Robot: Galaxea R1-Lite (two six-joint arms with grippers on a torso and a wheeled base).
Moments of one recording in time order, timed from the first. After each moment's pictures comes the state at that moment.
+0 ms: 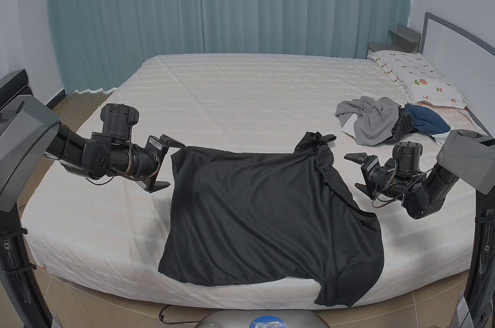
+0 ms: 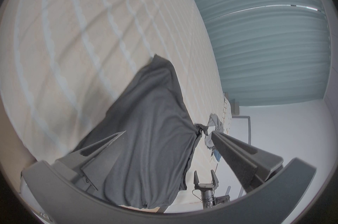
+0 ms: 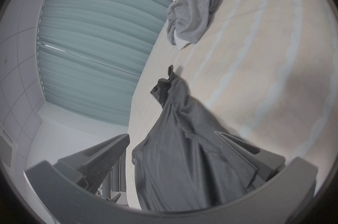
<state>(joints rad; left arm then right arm) -0.15 2.12 -1.20 -0.25 -0.33 -1.19 0.09 2.35 -0.94 -1.03 0.28 1.08</state>
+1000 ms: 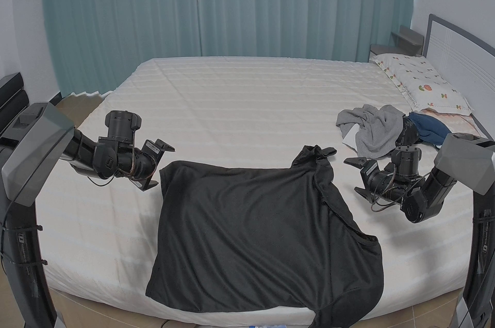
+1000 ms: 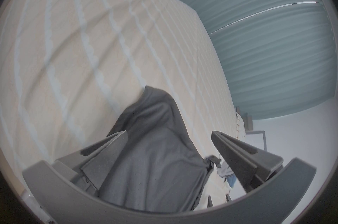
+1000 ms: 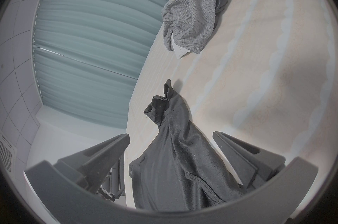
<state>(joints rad) -0.11 2.28 -1.35 -0.25 -0.14 -1.11 0.10 2.37 -0.92 -1.06 0.27 1.09</state>
